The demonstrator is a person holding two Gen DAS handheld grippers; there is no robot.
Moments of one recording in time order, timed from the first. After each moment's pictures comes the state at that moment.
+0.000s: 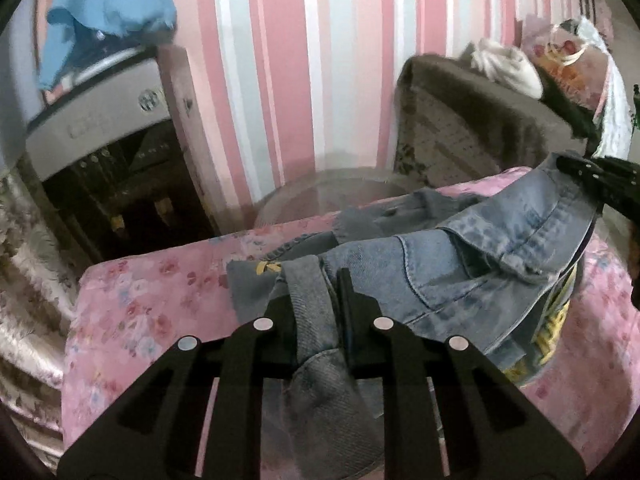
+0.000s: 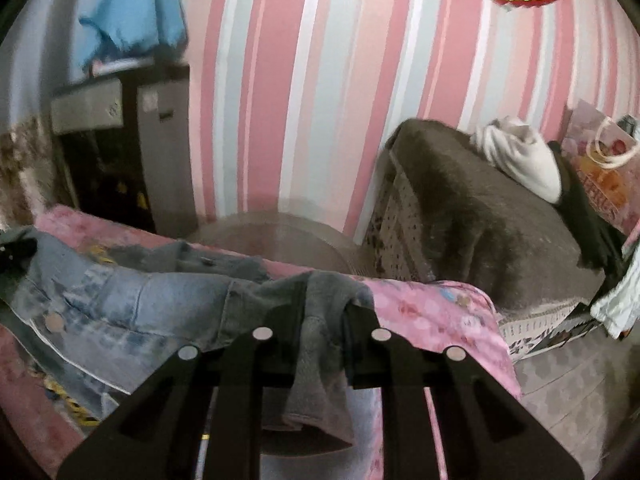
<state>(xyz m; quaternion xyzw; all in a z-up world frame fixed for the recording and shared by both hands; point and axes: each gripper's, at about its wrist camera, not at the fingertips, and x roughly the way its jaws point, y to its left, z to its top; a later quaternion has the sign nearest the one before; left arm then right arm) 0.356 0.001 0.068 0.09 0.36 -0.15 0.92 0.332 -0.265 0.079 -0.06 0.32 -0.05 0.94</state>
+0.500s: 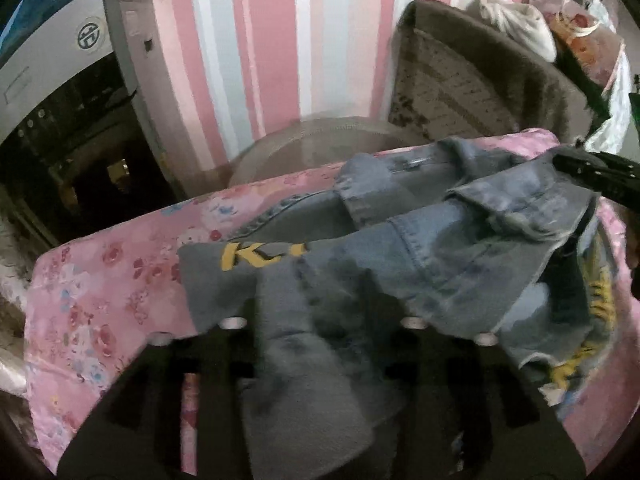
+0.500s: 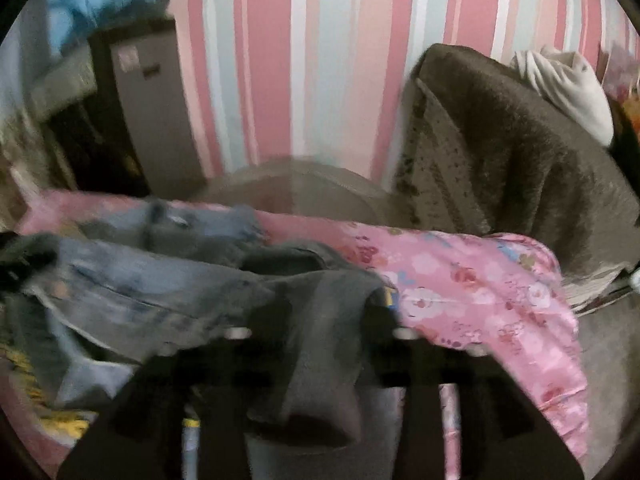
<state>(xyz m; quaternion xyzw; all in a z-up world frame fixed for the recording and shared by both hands) 0.423 -0.009 0.001 0.08 0.42 -0.19 0.88 0.362 -0.291 0.025 0.02 0.37 0.00 0.93</state>
